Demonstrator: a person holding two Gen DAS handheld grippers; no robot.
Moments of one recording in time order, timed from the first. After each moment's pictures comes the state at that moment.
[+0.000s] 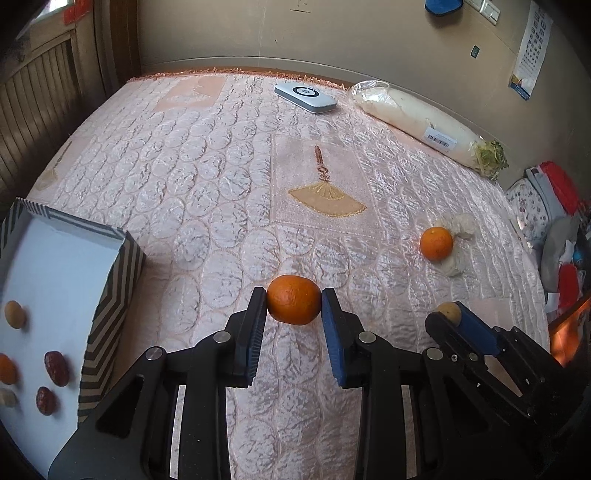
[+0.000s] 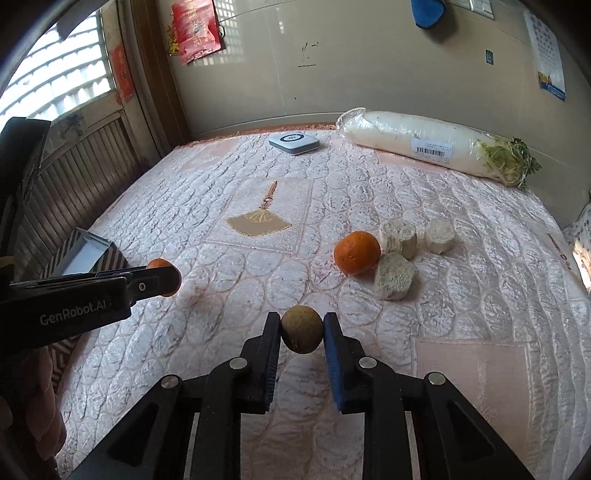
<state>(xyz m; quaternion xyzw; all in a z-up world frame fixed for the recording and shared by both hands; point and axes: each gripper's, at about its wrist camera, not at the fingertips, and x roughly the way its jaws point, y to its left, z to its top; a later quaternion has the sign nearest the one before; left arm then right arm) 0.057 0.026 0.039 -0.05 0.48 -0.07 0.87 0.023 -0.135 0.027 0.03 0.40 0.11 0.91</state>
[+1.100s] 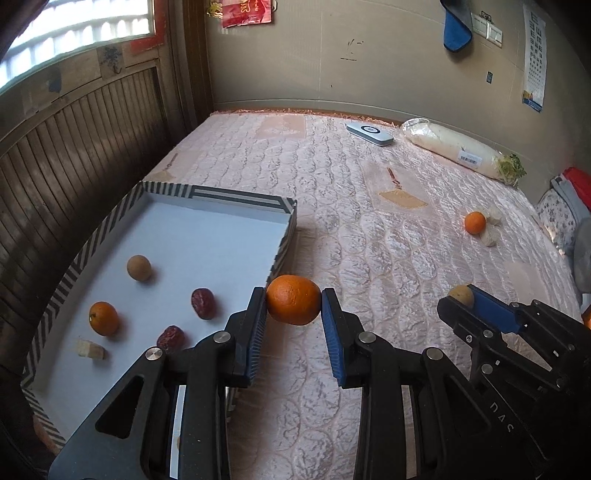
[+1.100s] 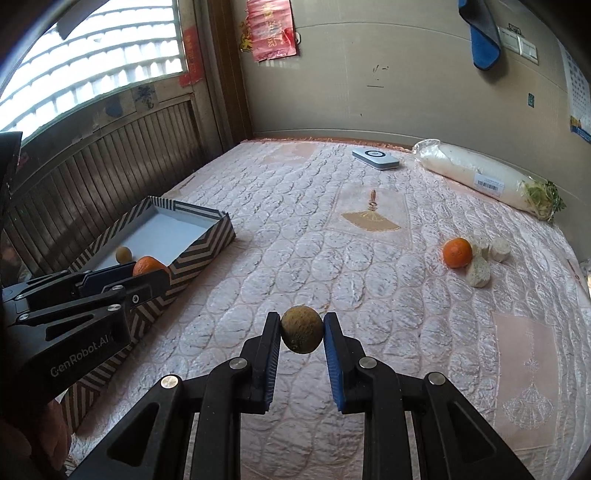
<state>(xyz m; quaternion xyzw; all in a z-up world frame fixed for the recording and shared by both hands) -0.047 0.108 0.063 -0.01 0.40 0.02 0.91 -0.043 -0.038 0.051 -0.01 0.38 0.17 0.91</state>
